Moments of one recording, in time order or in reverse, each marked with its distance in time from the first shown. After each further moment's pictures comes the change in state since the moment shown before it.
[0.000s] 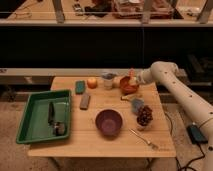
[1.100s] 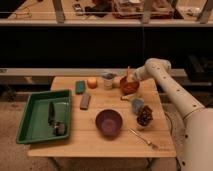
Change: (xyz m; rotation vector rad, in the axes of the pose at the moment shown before) arm 0.023 0.015 0.043 -0.007 -0.024 -0.005
